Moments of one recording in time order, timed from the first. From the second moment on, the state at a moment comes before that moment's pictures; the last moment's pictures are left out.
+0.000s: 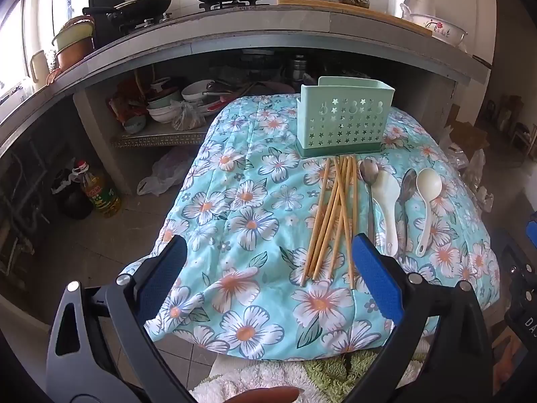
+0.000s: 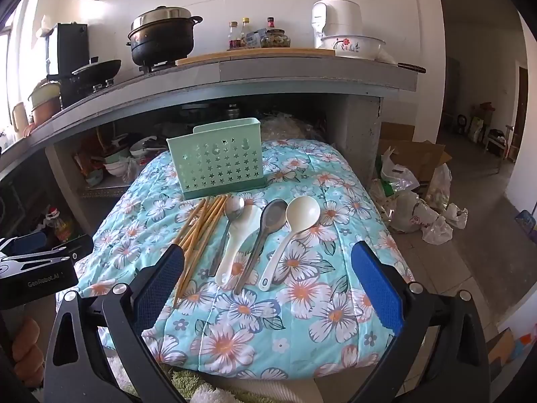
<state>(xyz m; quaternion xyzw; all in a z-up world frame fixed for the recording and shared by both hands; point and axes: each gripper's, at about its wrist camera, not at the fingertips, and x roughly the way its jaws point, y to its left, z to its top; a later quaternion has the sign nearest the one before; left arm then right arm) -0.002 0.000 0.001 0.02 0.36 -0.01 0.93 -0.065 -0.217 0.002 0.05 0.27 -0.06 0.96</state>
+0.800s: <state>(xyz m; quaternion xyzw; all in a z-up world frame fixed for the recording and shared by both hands) 0.001 0.001 0.001 0.02 0.37 -0.01 0.93 -0.063 -0.216 0.001 0.05 0.28 -0.06 0.96</state>
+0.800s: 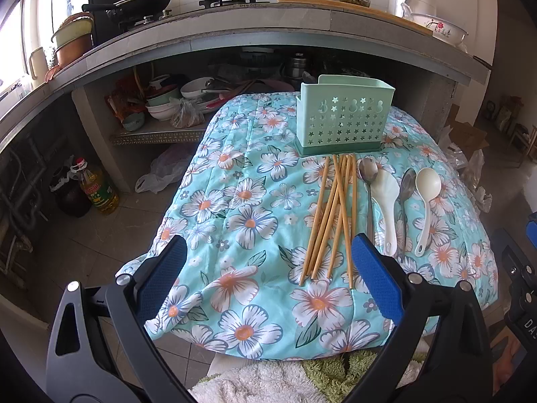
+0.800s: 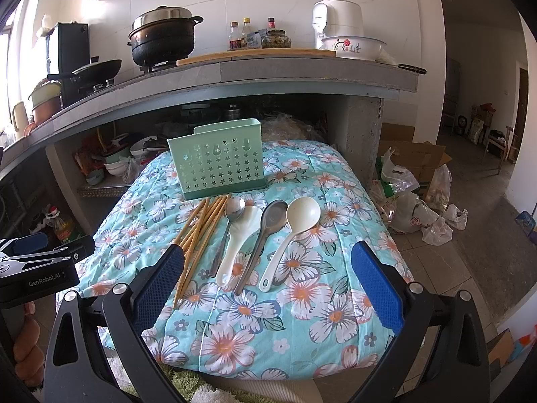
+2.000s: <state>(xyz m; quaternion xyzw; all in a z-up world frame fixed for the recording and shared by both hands) 0.003 0.001 -0.002 0.01 0.38 -0.01 0.93 -0.063 -0.216 0.001 0.05 0.28 -0.06 0.96</state>
